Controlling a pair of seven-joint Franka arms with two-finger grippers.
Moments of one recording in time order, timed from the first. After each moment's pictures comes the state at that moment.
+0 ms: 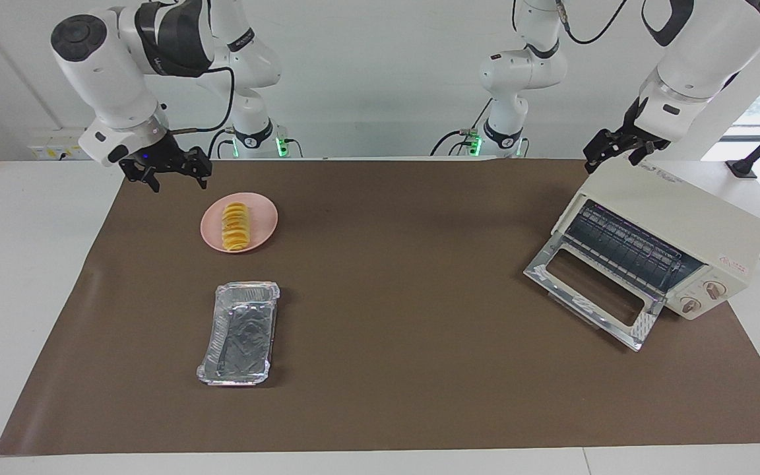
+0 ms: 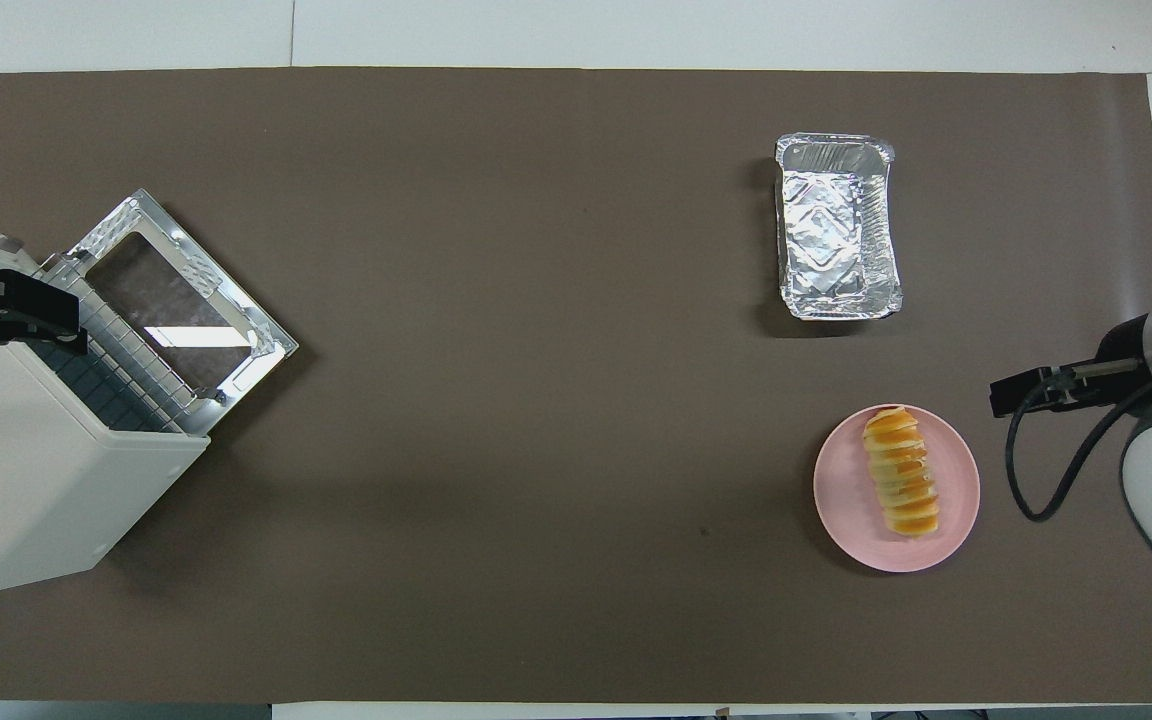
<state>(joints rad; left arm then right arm) 0.06 -0.01 -0.13 -1.54 0.00 1.40 -0.18 0.03 -0.19 -0.04 -2.05 -0.03 1.73 -0.09</state>
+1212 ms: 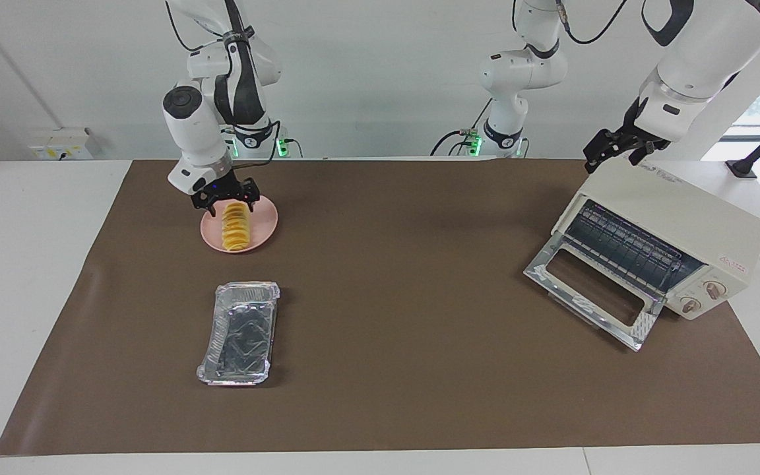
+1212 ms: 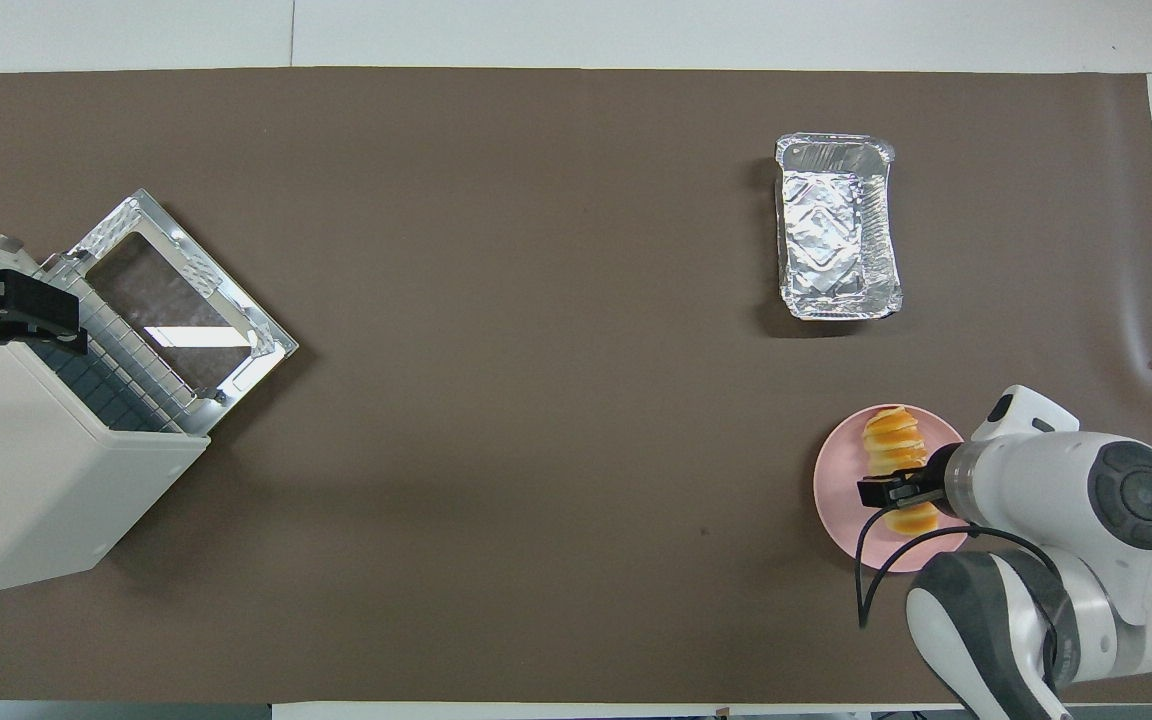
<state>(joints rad) 0.06 -0.01 -0.13 -1.54 0.00 1.40 -0.18 0.10 -0.27 -0.04 -2.66 -0.02 2.39 -0.14</state>
